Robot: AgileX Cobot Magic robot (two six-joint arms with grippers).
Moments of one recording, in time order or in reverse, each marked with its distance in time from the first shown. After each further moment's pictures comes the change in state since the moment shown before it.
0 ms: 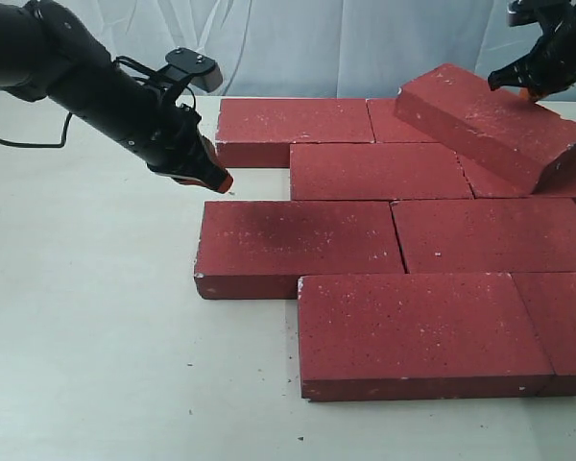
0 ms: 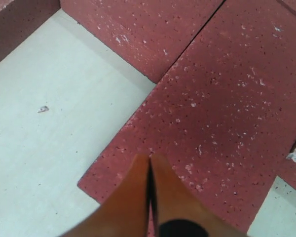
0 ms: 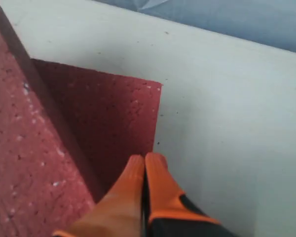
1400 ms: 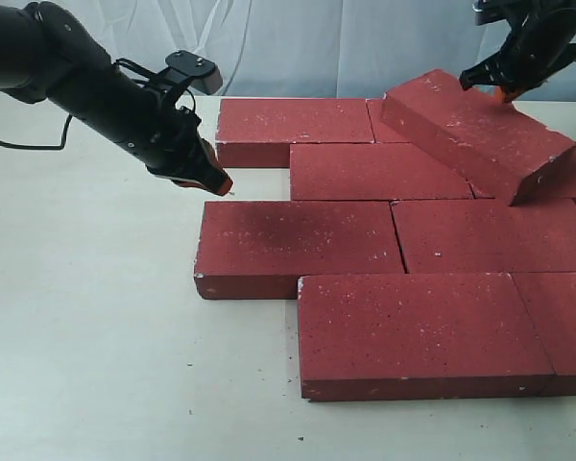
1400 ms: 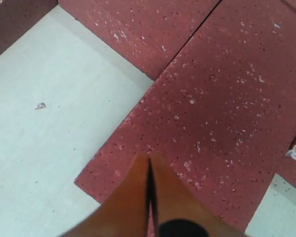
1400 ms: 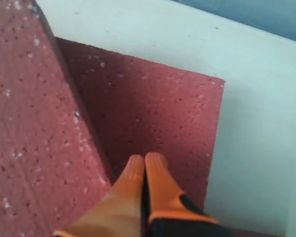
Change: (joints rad) left arm 0.000 0.000 0.006 0.000 0.002 0.000; right arm 0.089 -0.024 -0.006 -0.048 0.097 0.042
